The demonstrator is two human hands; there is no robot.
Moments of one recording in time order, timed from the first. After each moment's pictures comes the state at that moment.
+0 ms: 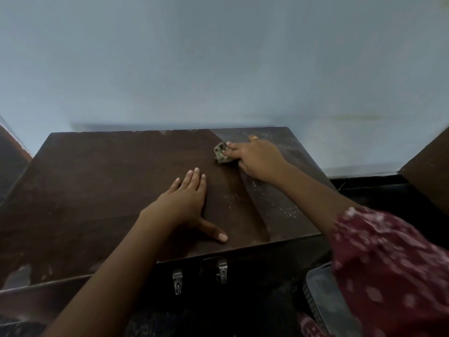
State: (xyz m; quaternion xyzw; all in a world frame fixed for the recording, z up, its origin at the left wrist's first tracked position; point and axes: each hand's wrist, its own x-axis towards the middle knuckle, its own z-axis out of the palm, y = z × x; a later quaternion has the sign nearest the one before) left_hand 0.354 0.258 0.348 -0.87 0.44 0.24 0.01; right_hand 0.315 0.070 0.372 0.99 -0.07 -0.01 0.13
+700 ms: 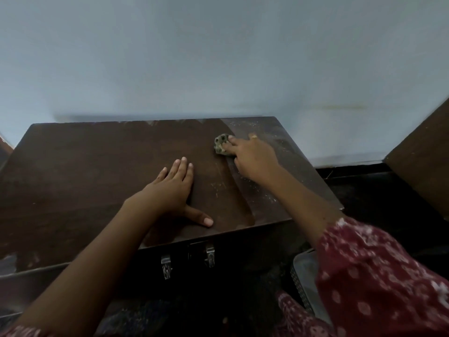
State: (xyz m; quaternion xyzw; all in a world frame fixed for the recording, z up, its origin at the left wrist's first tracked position) left_hand 0.353 0.259 0.344 -0.86 0.45 0.23 0.01; right_hand 0.281 0.080 0.365 0.98 -0.16 0.00 0.08
